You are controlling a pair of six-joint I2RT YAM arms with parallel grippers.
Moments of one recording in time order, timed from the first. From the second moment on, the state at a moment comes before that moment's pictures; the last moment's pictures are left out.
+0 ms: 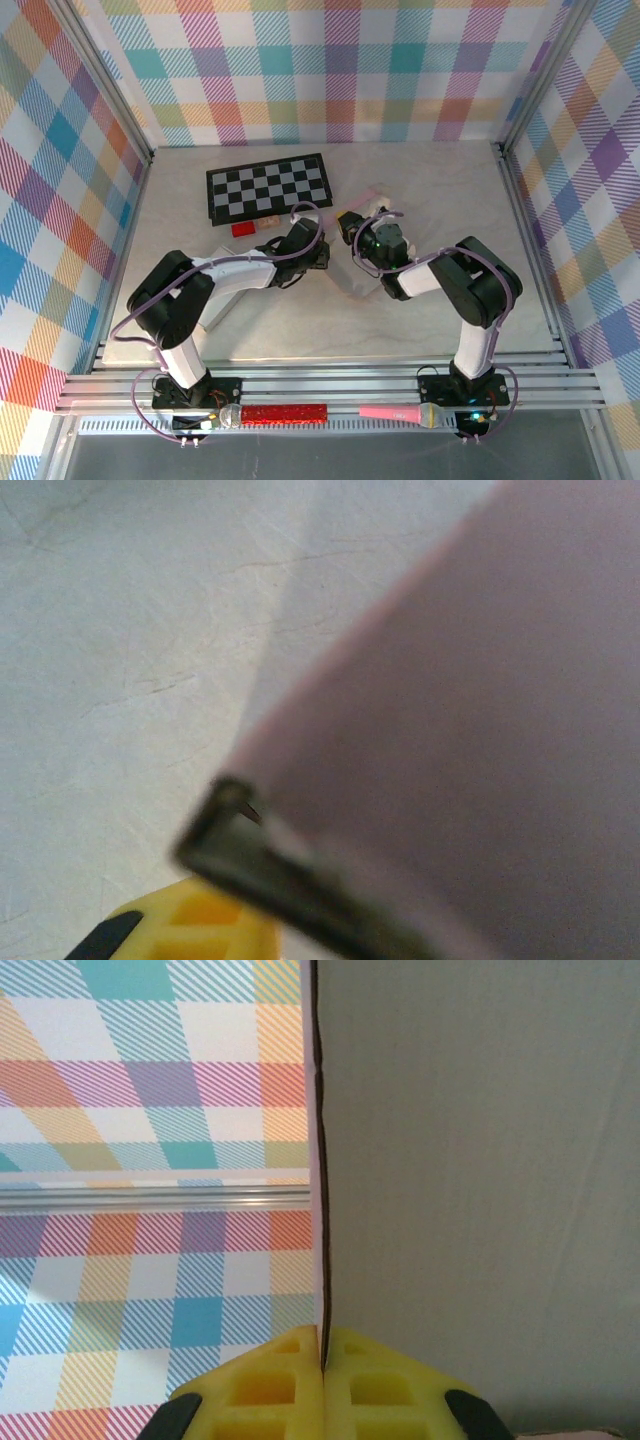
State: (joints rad) left arm -0.73 1.74 0.96 -0.01 -0.16 -0.60; right arm 0.61 1.85 0.67 1.12 -0.05 1.52
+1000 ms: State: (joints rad) left arm -0.76 1.84 1.06 0.00 -0.38 -0.75; right arm 0.63 1.84 0.67 1.11 0.05 1.58
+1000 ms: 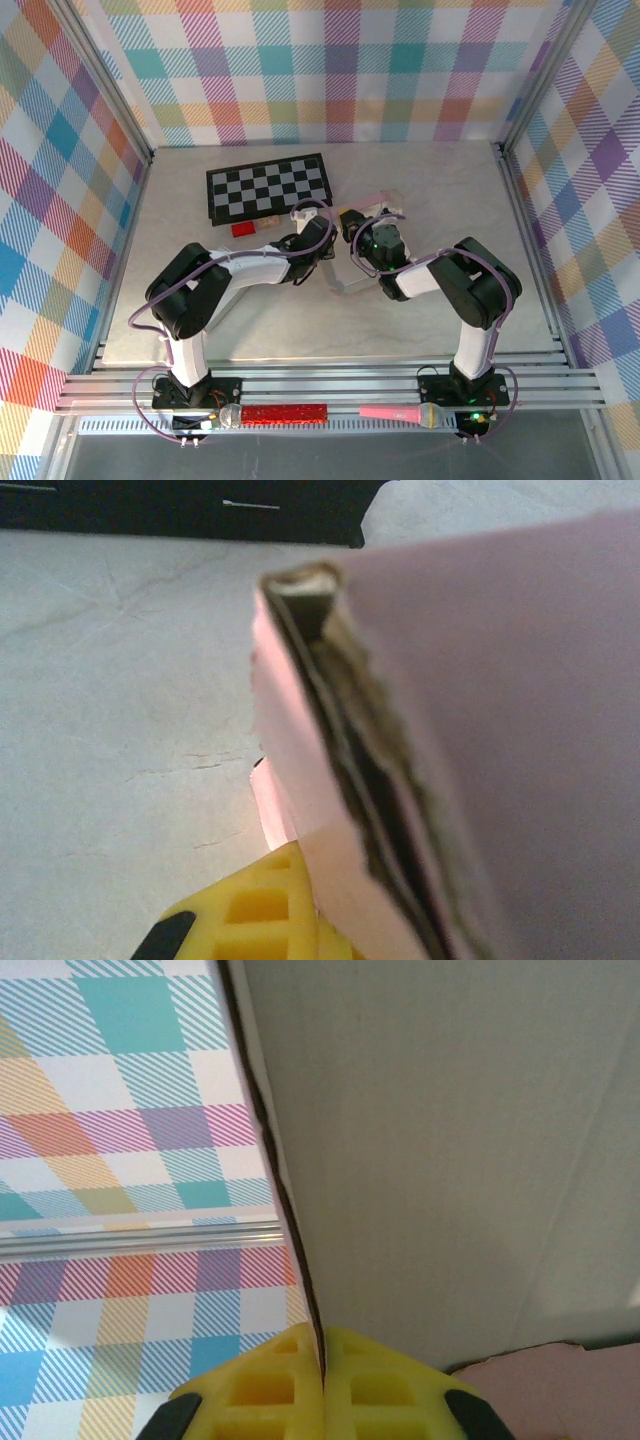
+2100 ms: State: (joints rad) left arm -0.66 1.75 1.31 -0.61 -0.10 -0.67; right arm 0.43 1.09 0.98 -0.31 -0.04 1.22
